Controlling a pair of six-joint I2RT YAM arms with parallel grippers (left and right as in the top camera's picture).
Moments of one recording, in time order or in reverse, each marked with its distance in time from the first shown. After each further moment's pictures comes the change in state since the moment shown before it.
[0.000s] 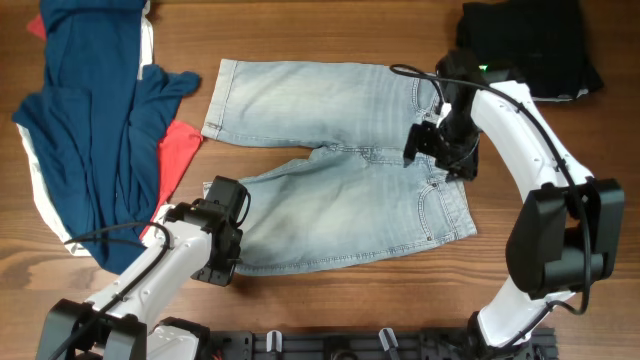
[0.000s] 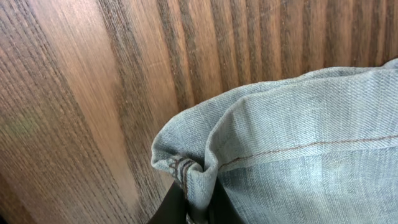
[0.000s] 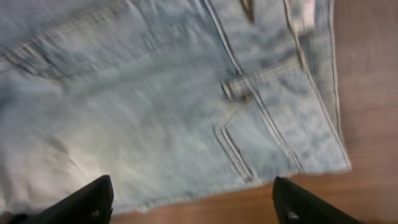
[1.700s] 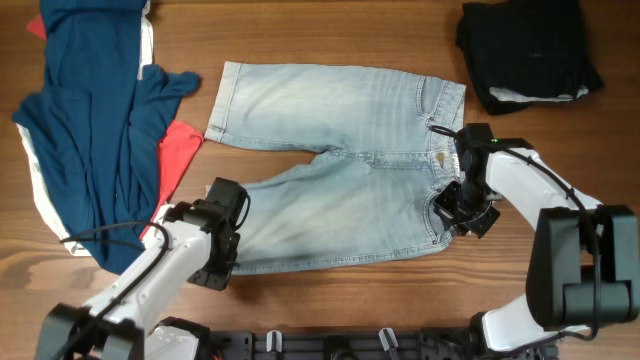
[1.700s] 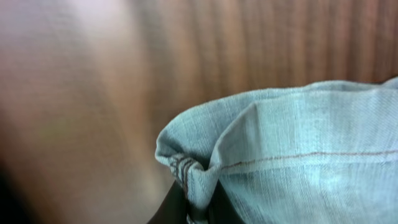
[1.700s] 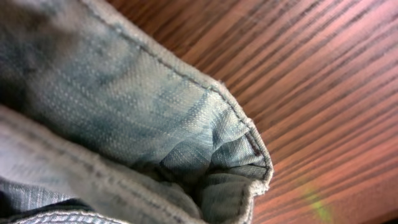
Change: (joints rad) left arm 0.000 -0.023 0.027 -0.117 -0.041 0.000; right arm -0.109 -0.162 -0.573 0.356 0.130 0.314
